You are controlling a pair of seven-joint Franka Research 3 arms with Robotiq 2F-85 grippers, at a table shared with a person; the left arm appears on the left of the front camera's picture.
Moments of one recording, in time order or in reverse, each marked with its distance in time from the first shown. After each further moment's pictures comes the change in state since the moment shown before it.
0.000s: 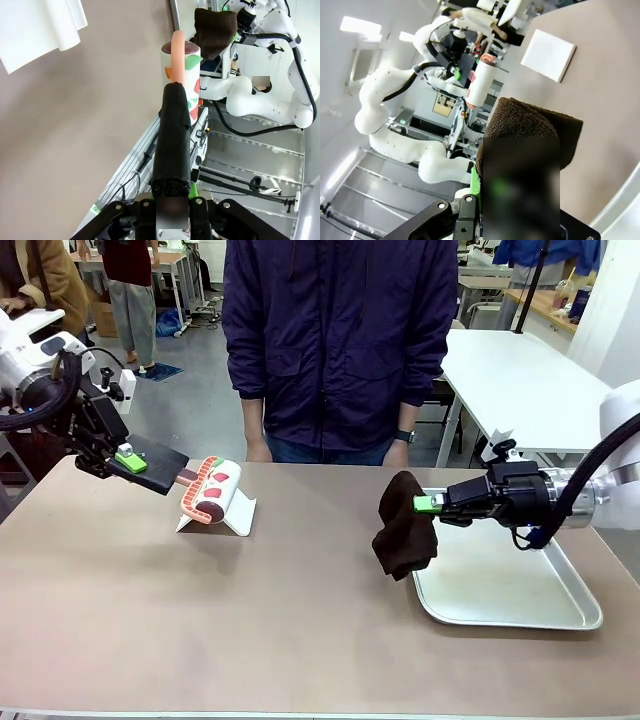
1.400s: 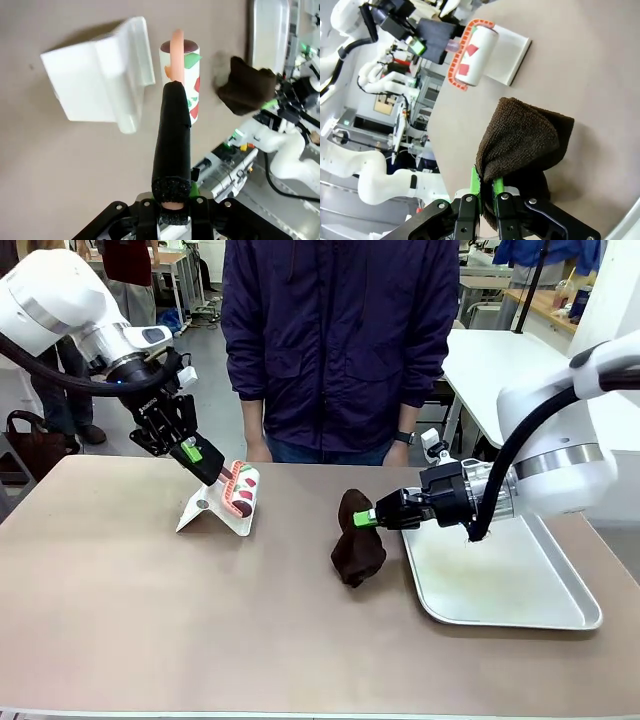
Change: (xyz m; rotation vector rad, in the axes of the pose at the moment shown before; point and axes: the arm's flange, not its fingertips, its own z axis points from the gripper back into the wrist) left arm 0.118 -0.033 -0.027 0.393 -0.050 0.228; right arm 0.021 -0.018 -0.090 -0.305 0.046 0.042
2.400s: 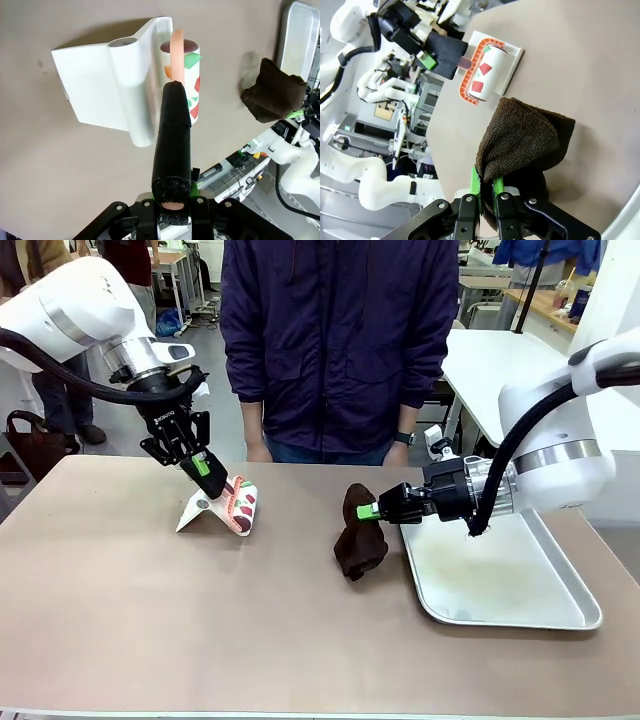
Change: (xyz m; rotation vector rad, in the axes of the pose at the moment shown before) left arm 0.016 -0.007 -0.025 0.109 0.039 0.077; right arm 0.009 -0.011 0.004 0.001 -0.020 -0.014
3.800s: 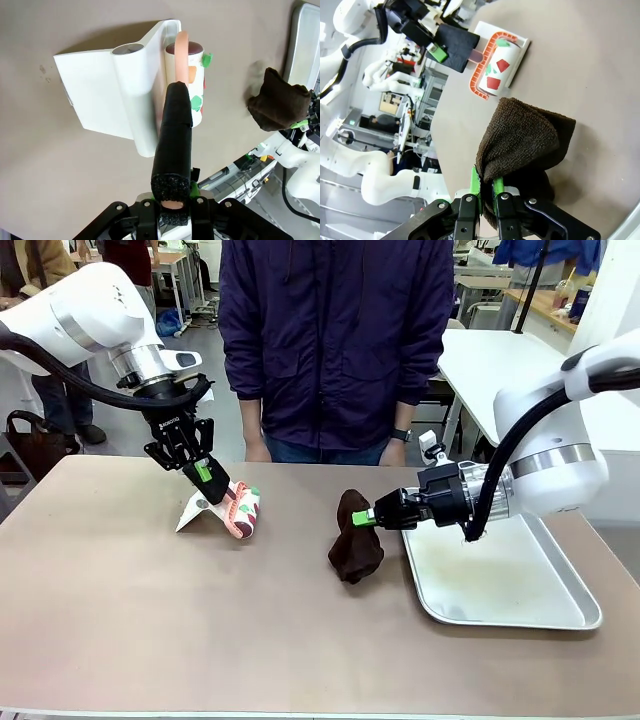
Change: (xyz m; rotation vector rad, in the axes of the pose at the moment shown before) left arm 0.007 -0.001 -0.011 0.038 0.001 0.000; right arm -0.007 -0.002 -0.009 0.028 0.030 -0.004
